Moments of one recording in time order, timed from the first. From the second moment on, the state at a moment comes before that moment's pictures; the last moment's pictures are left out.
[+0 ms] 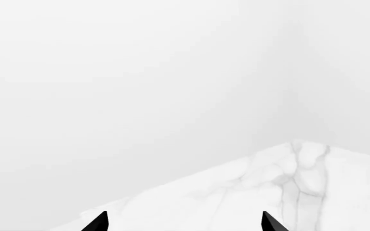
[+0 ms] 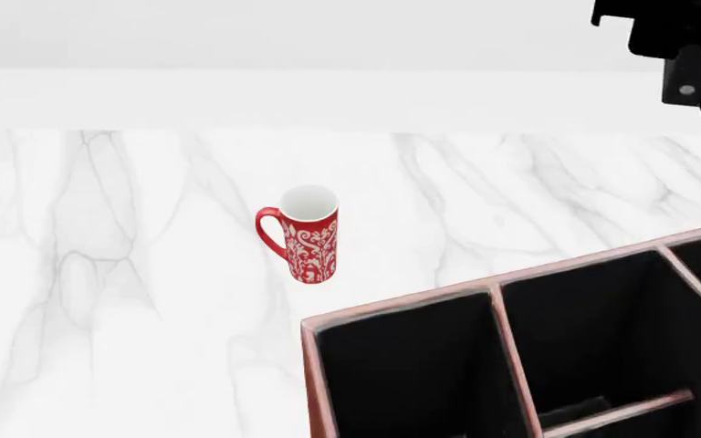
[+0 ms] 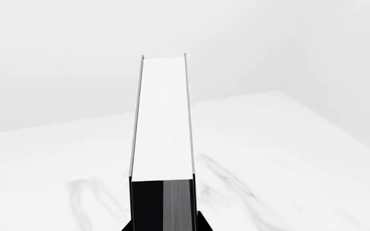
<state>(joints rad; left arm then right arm) 0.65 -0.08 -1.10 0.77 -0.53 -0.29 -0.31 1.57 0.48 -0.45 0.66 0.79 0.99 0.44</state>
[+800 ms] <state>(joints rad) 0.64 -0.09 -1.08 0.75 -0.53 -0.27 -0.31 1.60 0.64 -0.23 0.44 0.97 1.43 0.77</state>
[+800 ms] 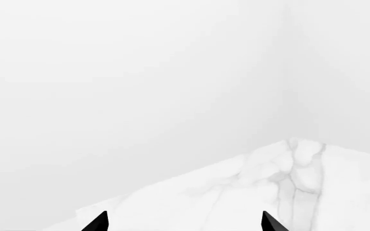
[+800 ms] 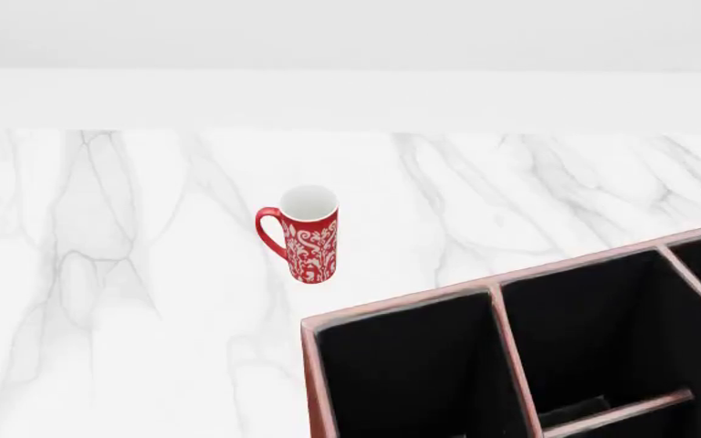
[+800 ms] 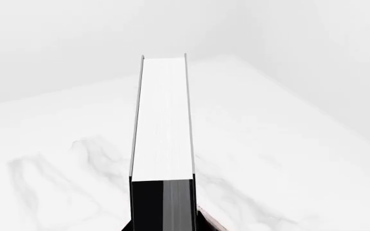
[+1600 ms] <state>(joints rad) 0.65 -0.08 -1.08 0.75 -0.54 -0.26 -0.31 1.61 0.83 -0.24 0.49 1.51 1.48 1.27</state>
